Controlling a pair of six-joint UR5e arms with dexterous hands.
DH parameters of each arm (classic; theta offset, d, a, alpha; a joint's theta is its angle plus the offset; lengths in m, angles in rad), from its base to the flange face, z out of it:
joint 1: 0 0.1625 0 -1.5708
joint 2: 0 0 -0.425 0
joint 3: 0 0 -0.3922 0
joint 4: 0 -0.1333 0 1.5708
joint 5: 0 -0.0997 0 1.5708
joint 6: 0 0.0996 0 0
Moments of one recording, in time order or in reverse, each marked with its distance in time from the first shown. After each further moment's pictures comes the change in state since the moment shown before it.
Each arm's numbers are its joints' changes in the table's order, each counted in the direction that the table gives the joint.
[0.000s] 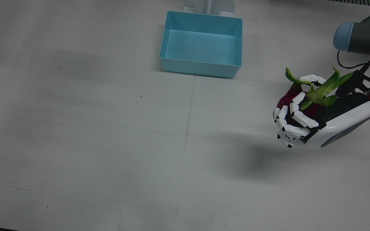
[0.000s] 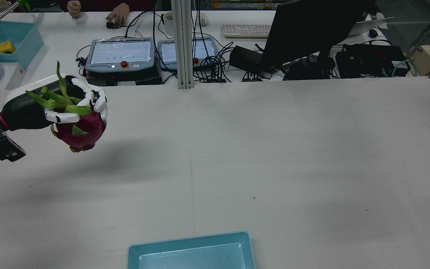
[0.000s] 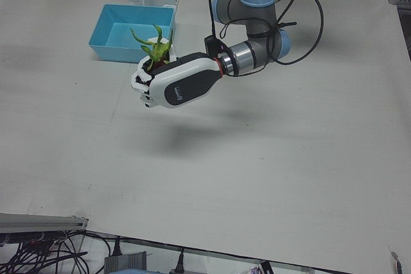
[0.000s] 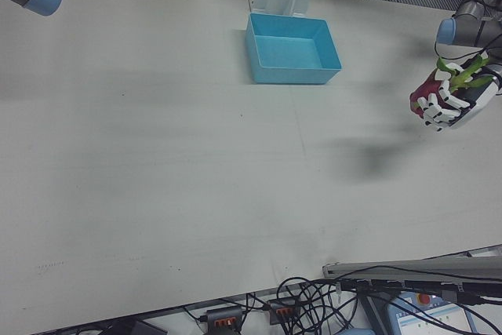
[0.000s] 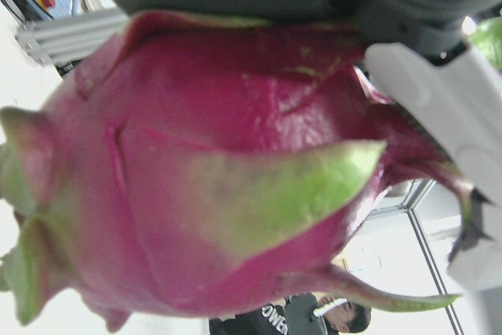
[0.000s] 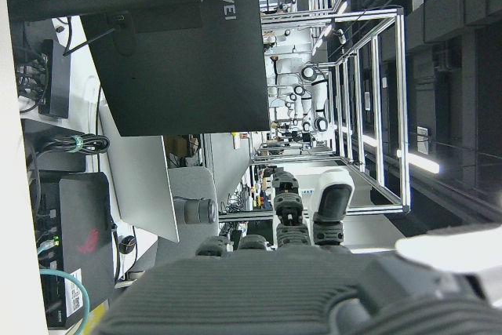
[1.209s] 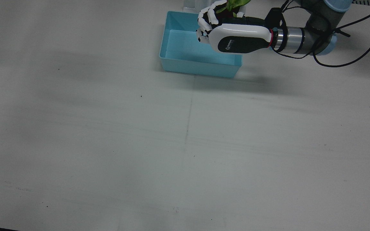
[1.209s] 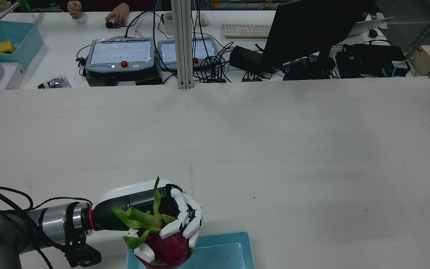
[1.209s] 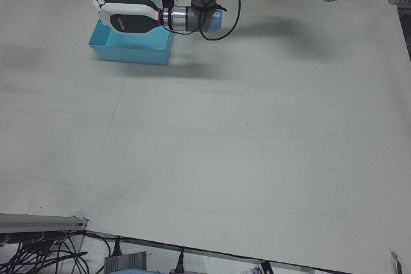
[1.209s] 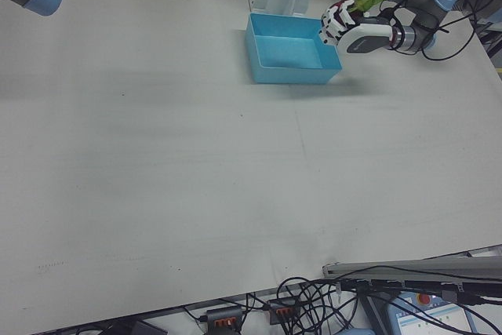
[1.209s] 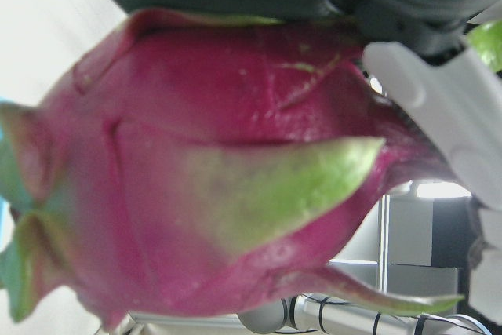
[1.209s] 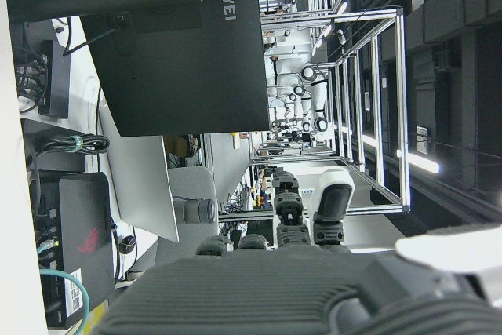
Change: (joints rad) left arm 0.480 0.031 0.192 0.013 0.015 -0.008; right arm 0.000 0.000 0.000 0.000 0.000 0.000
